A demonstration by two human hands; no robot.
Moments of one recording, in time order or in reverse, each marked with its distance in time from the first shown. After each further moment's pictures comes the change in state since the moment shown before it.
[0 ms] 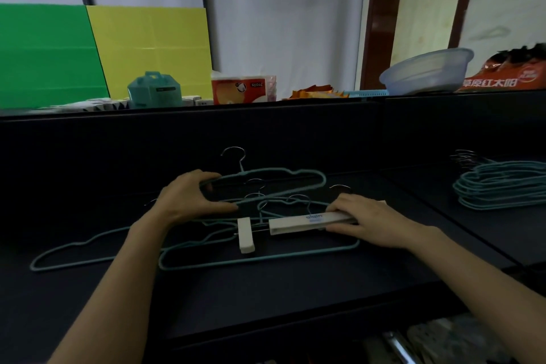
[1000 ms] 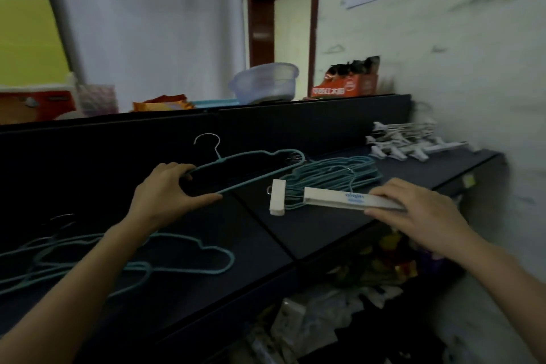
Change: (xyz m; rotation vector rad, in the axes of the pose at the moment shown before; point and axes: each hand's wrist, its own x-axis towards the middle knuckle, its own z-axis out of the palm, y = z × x) left_hand 0.036 0.265 0.122 -0.041 0.115 0.398; right_hand -0.270 0.172 -0.114 -0.218 0.378 0.541
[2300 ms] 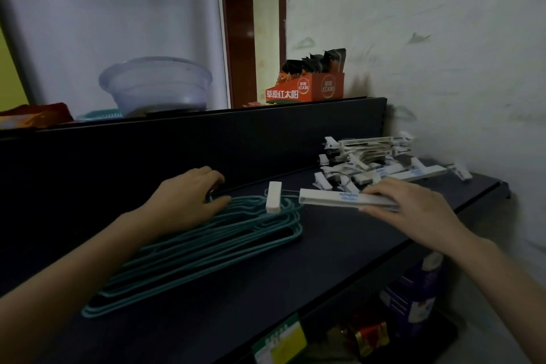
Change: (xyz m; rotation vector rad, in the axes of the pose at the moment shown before) left_hand 0.187 0.224 0.187 0.285 -0.264 0.158; right_hand 0.140 0.309 0.035 0.036 -0.023 -0.005
